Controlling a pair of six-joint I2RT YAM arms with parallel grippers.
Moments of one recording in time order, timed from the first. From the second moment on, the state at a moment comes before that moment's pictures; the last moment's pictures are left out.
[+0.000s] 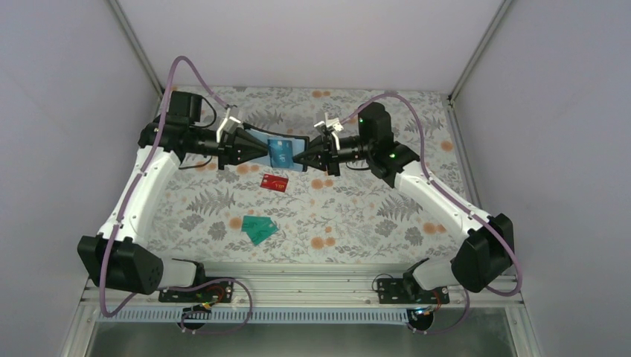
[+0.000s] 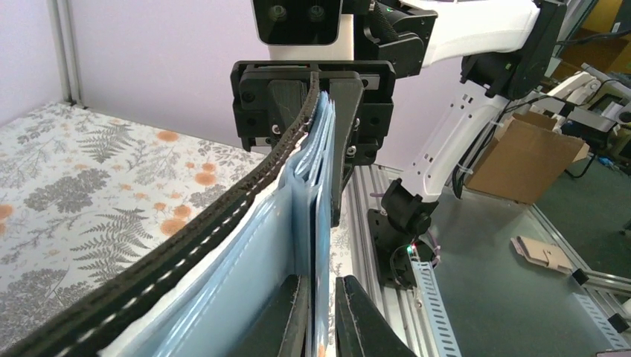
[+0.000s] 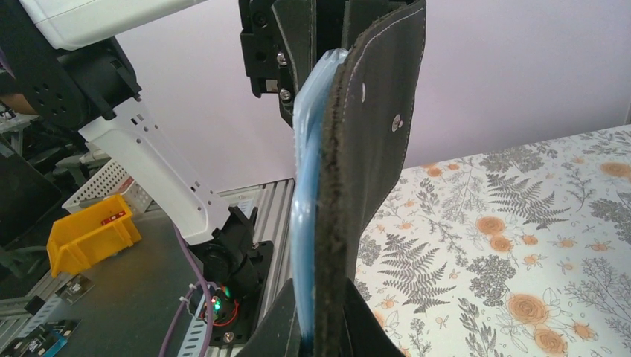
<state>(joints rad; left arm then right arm) -0.14 1.34 1.37 -0.96 1.39 0.64 0.58 1.40 1.19 -0.09 -1.08 -0.01</state>
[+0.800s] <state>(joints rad) -0.17 1.35 1.37 -0.95 1.41 0.61 0.57 1.39 1.20 -0.12 -1.12 -0.04</state>
